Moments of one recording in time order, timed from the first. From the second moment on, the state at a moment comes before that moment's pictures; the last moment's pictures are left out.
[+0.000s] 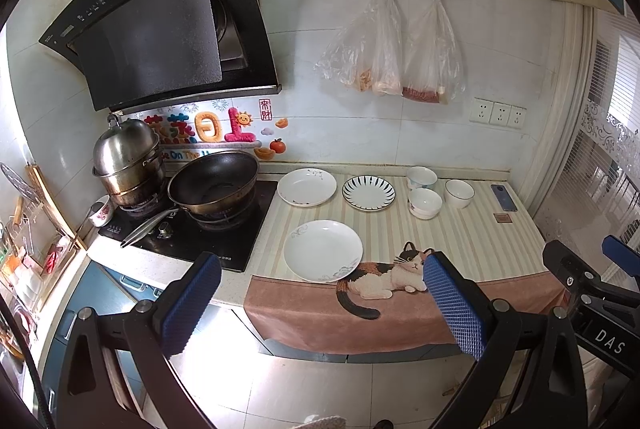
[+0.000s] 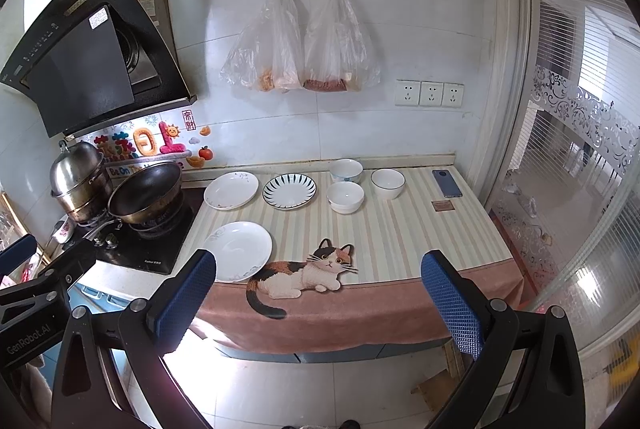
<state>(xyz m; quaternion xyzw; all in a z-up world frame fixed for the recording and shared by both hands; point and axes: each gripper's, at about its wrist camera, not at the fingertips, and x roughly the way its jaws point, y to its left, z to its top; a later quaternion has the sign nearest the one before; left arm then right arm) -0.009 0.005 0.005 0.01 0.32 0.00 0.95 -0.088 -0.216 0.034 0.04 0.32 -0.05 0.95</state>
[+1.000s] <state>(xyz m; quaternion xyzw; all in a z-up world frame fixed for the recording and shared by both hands) 0.002 0.001 0.007 0.01 0.32 0.00 0.95 -0.073 -0.221 0.038 0.04 0.32 -0.04 0.95</state>
